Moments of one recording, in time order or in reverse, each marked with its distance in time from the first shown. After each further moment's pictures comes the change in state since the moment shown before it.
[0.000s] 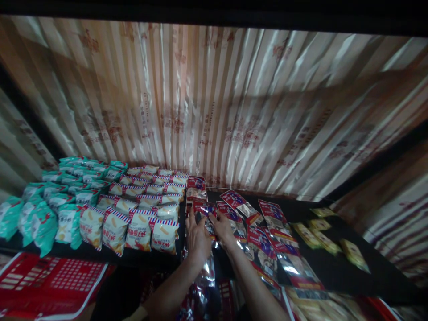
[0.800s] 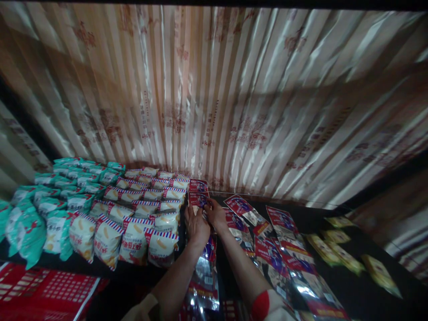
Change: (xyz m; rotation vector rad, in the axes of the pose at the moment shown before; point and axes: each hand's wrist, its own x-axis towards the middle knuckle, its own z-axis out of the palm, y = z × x) left_hand 0.068 -0.010 0.026 0.092 0.035 -0.097; right_hand 0.079 0.009 0.033 -0.460 0.037 -0.167
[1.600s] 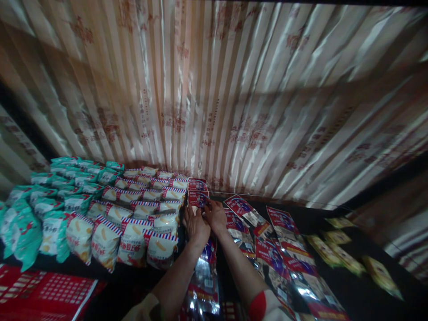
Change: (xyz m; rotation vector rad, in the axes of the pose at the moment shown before) left_hand 0.003 0.002 0.004 0.050 -0.033 -0.059; right_hand -0.006 -0.003 0.000 -0.251 0.043 -0.022
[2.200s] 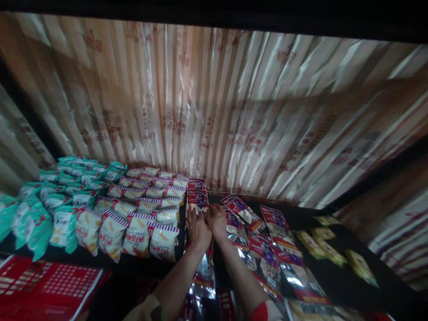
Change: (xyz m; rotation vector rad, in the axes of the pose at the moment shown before) left_hand -0.032 -0.001 -0.008 -0.033 0.020 0.125; right_hand -0.033 0.007 -0.011 0.094 0.124 -0.119
